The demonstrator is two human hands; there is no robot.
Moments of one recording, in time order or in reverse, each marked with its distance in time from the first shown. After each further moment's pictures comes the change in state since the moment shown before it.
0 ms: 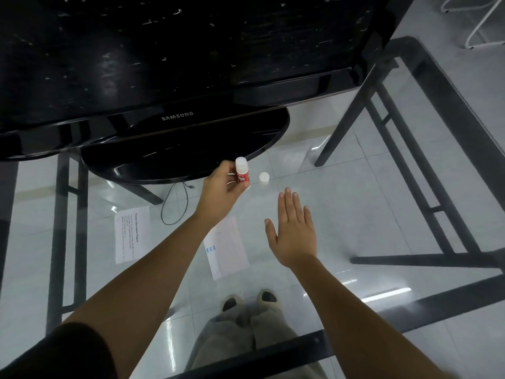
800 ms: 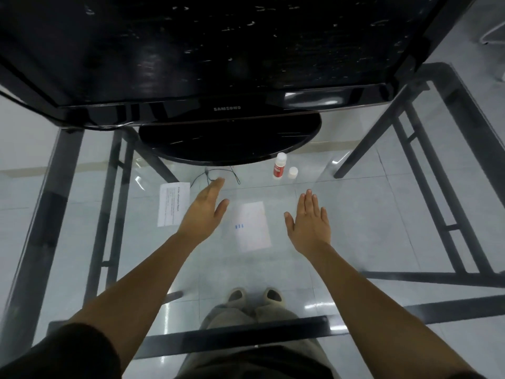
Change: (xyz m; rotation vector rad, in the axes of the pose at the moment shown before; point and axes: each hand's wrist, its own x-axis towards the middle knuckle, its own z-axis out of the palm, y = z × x) left_hand -0.092 -0.055 -0.071 0.441 0.010 0.009; right_hand -0.010 -0.016 -0.021 -0.054 -0.160 -0.004
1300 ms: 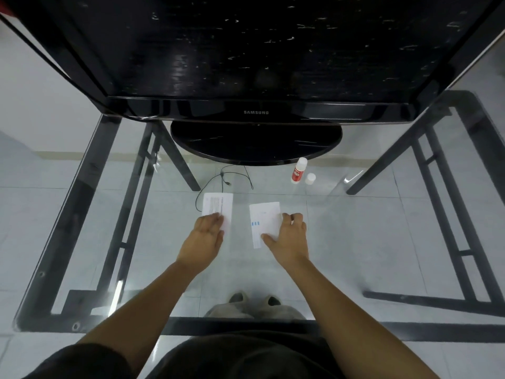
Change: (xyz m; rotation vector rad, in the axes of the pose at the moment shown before) left_hand -0.082 -0.030 0.009 0.240 -0.020 -0.084; right_hand -0.034 -0.068 0.002 0.386 0.022 -0.019
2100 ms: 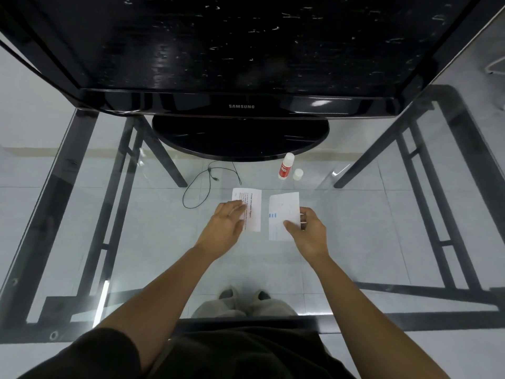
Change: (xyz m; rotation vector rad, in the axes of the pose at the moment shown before) left_hand 0.038 0.053 0.013 -0.147 0.017 0.198; right_hand 0.006 0.048 -0.034 0.604 0.096 0.175
